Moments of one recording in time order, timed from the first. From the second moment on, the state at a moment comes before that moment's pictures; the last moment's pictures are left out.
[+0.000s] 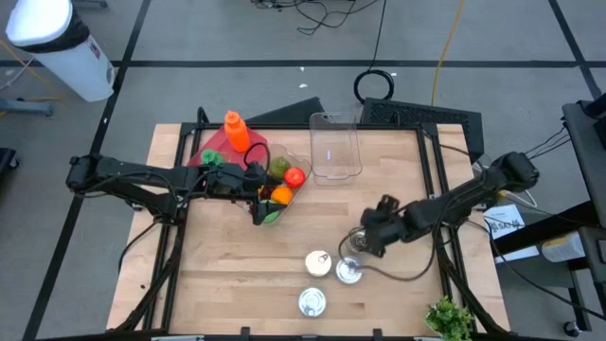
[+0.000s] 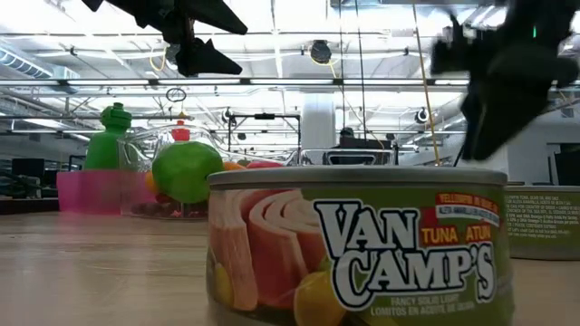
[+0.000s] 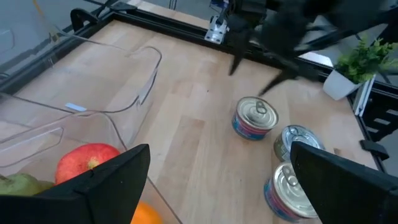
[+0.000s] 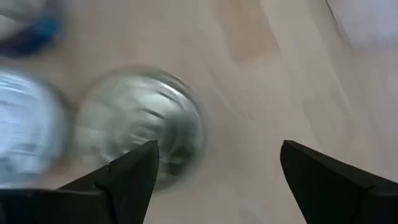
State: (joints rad) left arm -0.02 1.16 0.82 -0.08 -0.09 -0.28; right arm 0.38 1.35 0.83 -0.75 0.35 0.70
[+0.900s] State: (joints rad) left arm -0.02 1.16 0.82 -0.08 -0.11 -0.24; right arm 0.13 1.29 0.59 -0.74 0.26 0.76
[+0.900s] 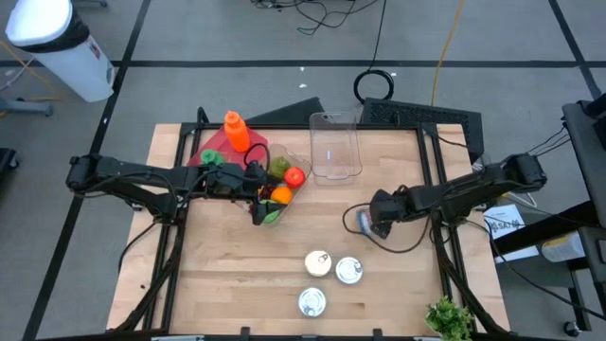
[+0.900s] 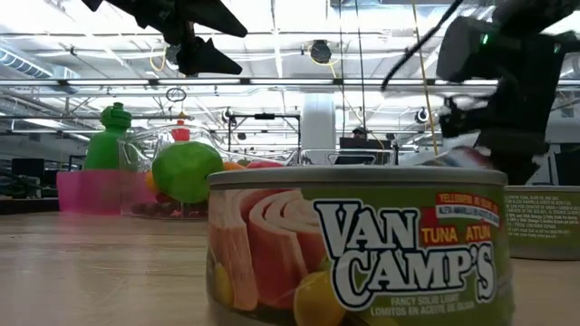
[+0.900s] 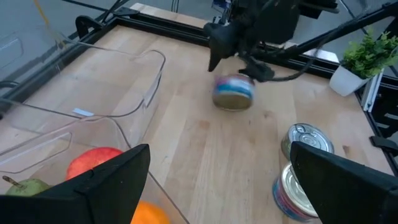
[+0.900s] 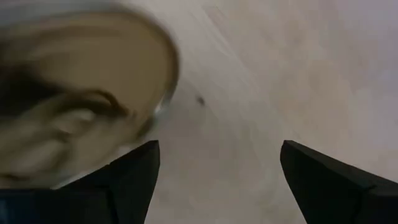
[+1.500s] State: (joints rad) left arm -0.02 1.16 0.81 -0.09 -0.11 -0.24; right arm 0.14 1.07 0.59 -0.77 0.41 0.67
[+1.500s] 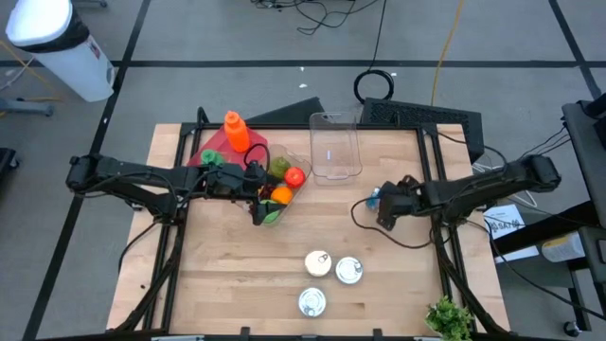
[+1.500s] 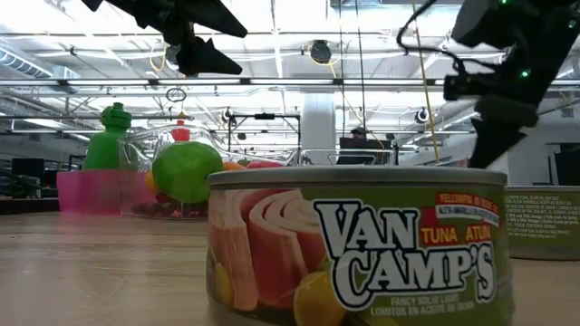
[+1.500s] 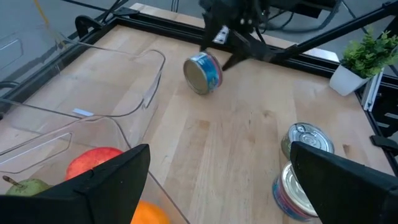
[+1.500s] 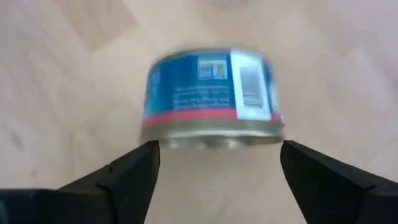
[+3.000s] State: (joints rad) left arm -0.08 1.38 0.81 0.15 -0.10 -0.27; right arm 0.02 1.00 0.54 -0.42 0.13 0.22
